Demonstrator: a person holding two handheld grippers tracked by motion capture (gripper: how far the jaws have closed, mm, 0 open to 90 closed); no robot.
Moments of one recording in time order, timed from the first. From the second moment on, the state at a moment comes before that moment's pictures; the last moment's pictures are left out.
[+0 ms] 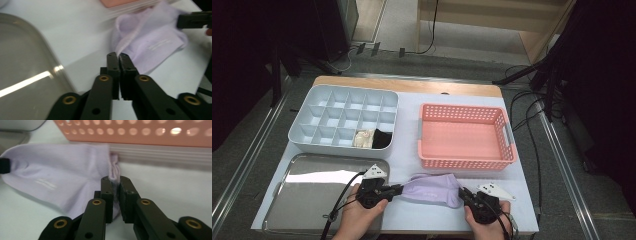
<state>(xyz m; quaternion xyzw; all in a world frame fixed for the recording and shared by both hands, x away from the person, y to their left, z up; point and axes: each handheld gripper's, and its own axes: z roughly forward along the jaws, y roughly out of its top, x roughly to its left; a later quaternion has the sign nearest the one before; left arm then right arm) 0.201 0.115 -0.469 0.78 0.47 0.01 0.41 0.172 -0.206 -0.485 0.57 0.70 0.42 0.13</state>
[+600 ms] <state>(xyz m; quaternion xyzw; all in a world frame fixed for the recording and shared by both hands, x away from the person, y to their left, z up) 0.201 0.120 -0.454 0.76 0.46 0.01 0.47 0.152 -0.142 -0.474 0.48 0.73 0.47 0.14</state>
